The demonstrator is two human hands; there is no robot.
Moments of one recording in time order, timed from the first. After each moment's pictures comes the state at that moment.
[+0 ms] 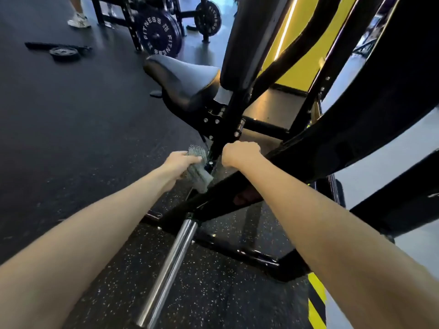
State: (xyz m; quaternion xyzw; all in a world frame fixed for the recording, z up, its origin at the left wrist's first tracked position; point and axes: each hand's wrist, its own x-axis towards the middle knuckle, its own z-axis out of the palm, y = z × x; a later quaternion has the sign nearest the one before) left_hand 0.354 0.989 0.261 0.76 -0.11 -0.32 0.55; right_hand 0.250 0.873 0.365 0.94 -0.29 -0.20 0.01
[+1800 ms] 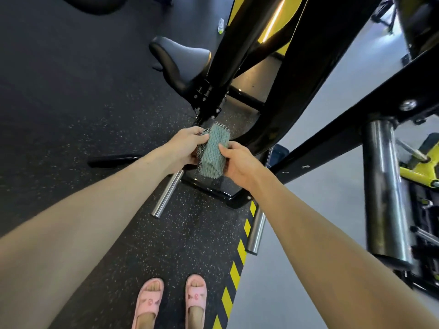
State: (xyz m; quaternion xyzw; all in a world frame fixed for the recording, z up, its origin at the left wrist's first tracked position) left_hand 0.153 1.091 0.635 0.63 -0.08 -0.47 0.61; right_hand 0.056 0.978 0.640 0.52 -0.39 -0.03 -0.76
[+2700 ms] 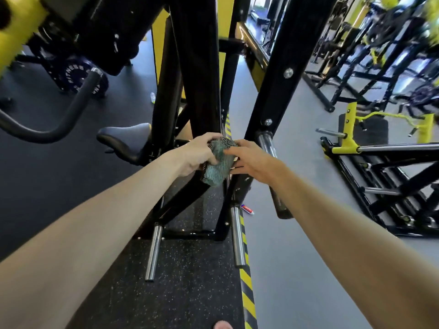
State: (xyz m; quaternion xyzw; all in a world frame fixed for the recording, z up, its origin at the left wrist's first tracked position) left_hand 0.071 1.028 0.827 0.65 -0.38 -0.48 0.46; right_hand -0.062 0.945 0.837 0.65 -0.41 0.12 -0.63
